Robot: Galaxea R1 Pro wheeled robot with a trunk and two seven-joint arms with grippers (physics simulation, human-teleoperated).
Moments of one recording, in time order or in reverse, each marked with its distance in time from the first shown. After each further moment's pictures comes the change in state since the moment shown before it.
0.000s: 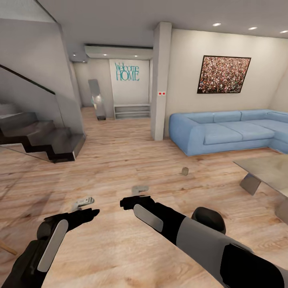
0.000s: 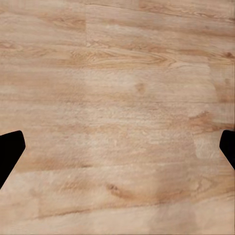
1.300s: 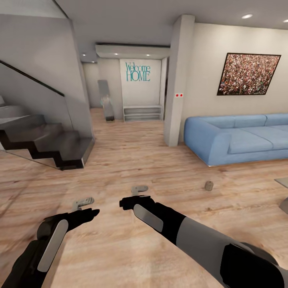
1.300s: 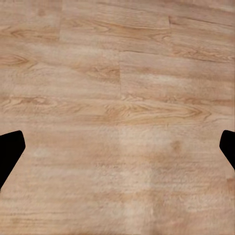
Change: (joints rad) left arm 0.000 0.000 0.000 0.000 0.001 0.000 0.001; right arm 0.000 0.000 0.000 0.000 0.000 0.000 0.019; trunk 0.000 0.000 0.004
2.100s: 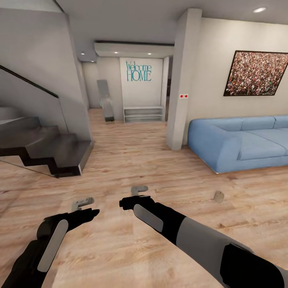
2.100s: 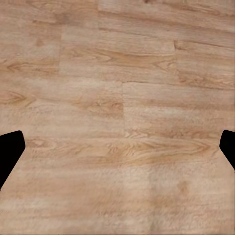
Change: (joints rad) left arm 0.000 0.000 0.000 0.000 -0.001 0.000 0.000; right arm 0.000 0.000 0.000 0.000 0.000 -0.001 0.000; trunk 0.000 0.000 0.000
